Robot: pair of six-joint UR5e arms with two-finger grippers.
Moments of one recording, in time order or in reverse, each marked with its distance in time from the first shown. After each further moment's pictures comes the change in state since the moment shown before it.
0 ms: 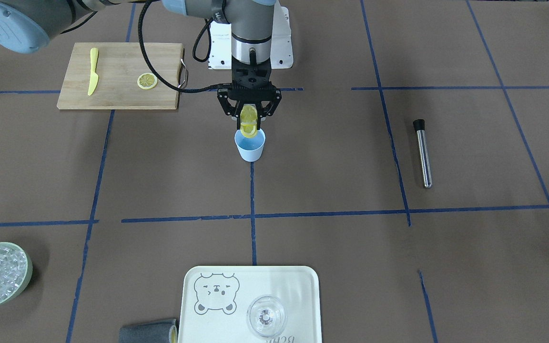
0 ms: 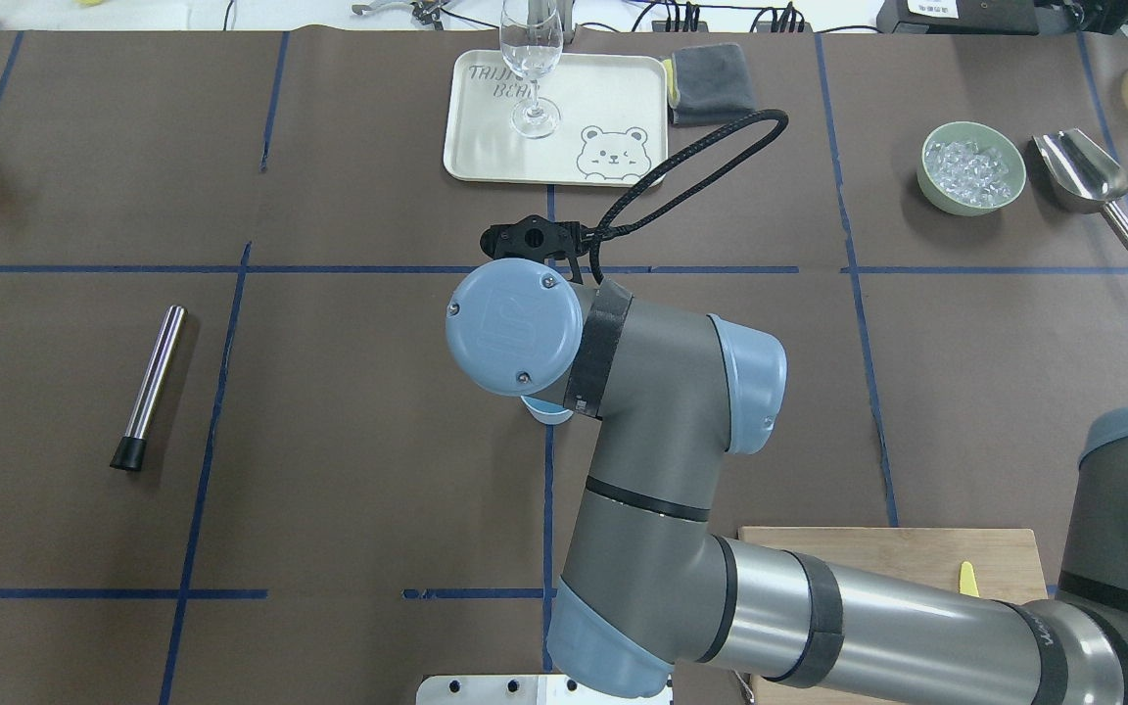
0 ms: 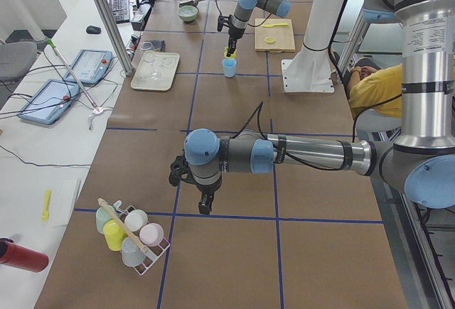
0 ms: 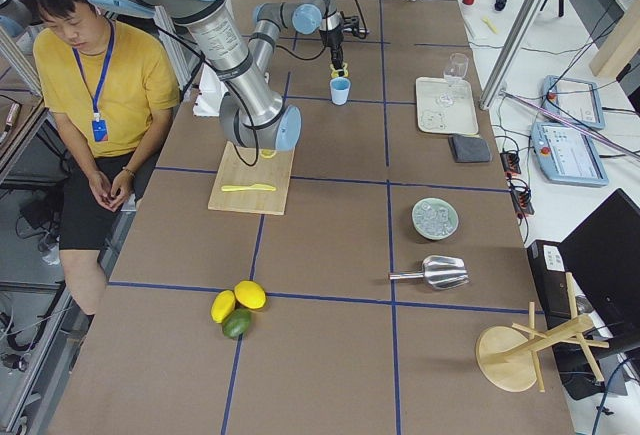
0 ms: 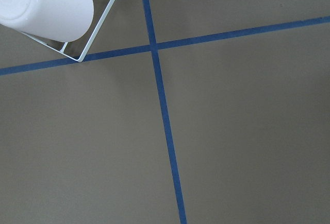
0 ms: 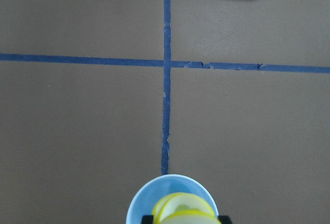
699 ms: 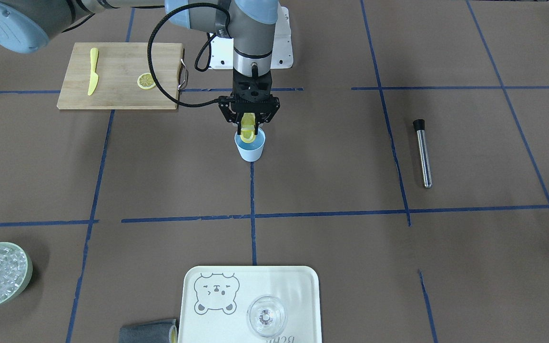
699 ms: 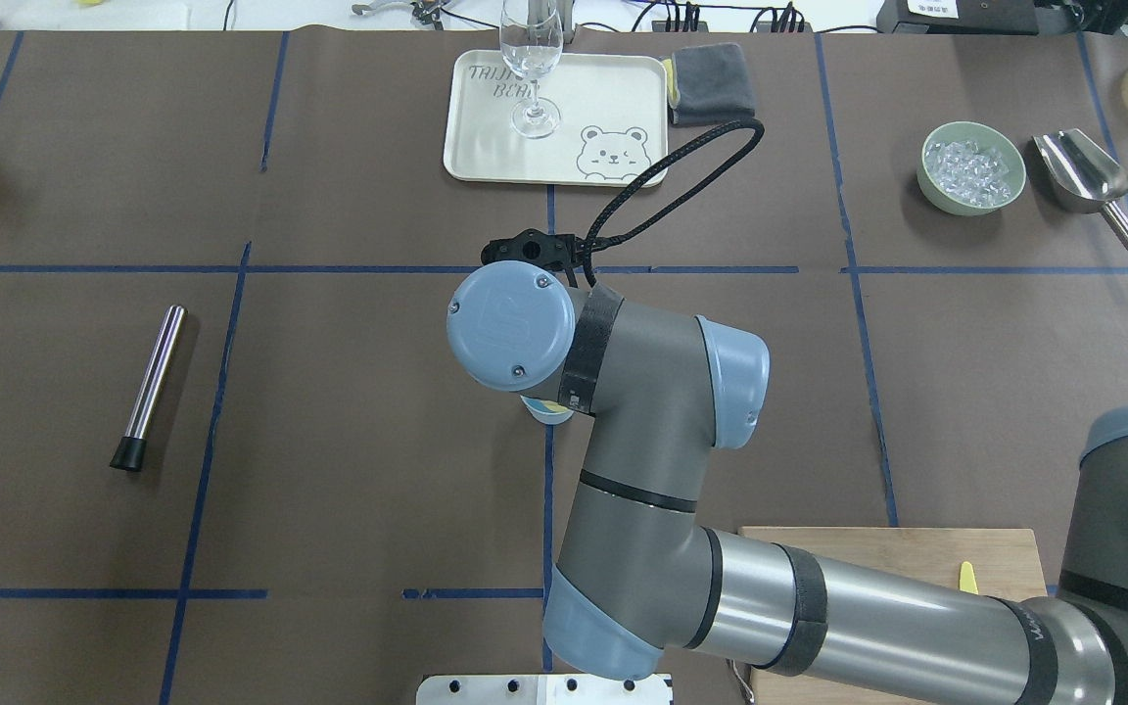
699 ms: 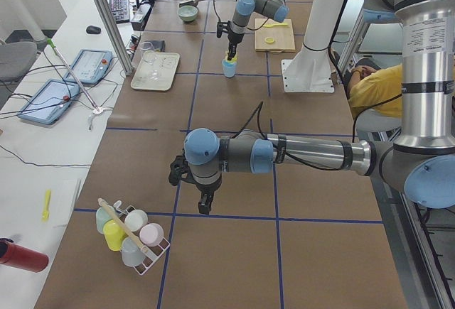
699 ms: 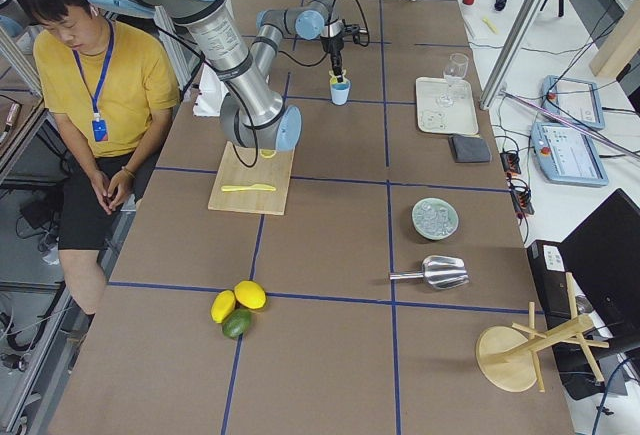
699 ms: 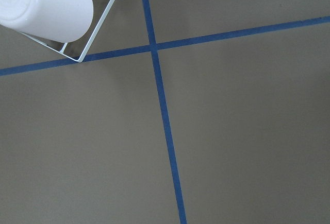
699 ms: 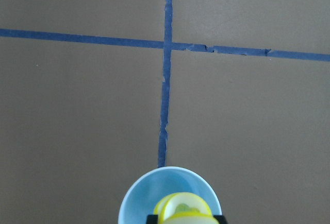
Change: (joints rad) left arm 0.000 -0.001 0.000 -0.003 0.000 0.000; right arm 0.001 0.000 -0.035 0.012 0.034 -0.030
